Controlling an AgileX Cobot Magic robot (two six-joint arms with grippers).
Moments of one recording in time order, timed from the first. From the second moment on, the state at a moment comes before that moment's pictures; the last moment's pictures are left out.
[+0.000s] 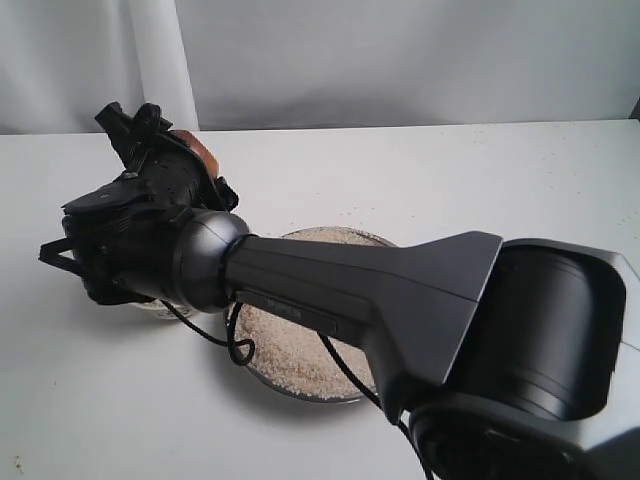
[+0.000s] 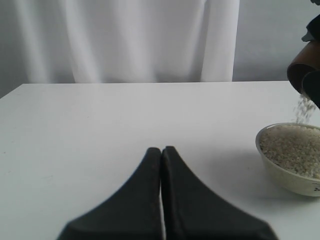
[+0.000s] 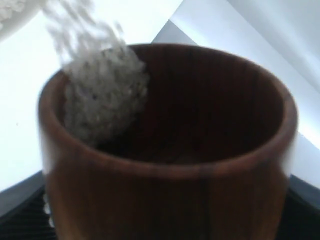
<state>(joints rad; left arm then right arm) -0.01 0.00 0.00 -0.04 0.35 0.04 1.05 2.45 -2.09 -1.32 0.96 -0.58</state>
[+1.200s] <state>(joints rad) -0.01 0.00 0.00 -0.04 0.35 0.04 1.07 2.43 -2.08 -1.22 1.03 -0.68</state>
